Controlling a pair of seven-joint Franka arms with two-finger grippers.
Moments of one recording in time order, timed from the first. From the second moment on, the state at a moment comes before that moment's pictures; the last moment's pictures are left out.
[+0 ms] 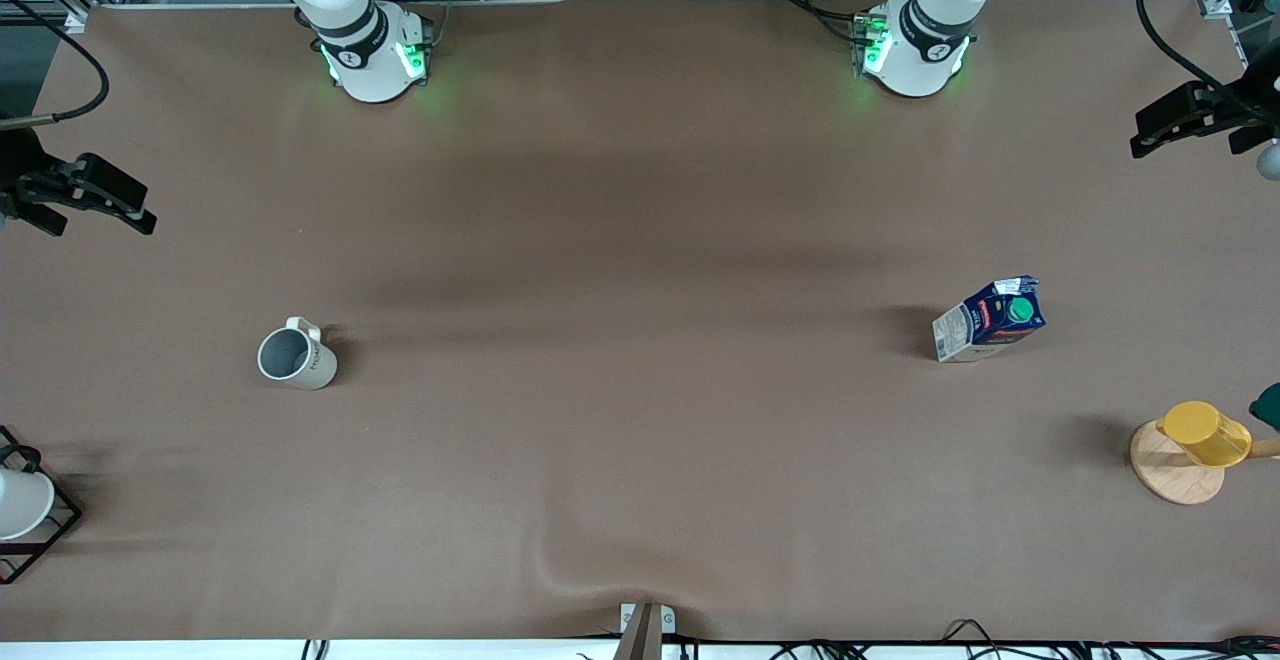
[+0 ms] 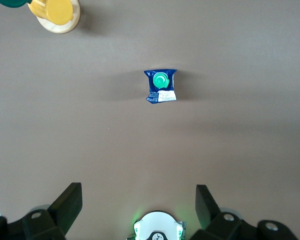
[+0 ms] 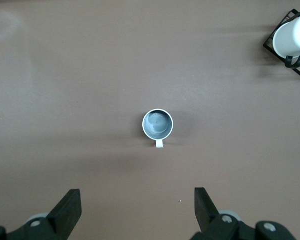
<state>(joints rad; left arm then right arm) -0.02 -0.02 0.01 -1.48 0.04 1.34 -0.02 0.03 -0.01 -0.06 -1.58 0.02 1.63 -0.02</state>
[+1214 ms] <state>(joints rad) 0.00 0.12 0.02 -1.81 0.03 1.81 -0.02 0.01 0.16 -0.07 -1.59 0.02 1.65 -0.07</state>
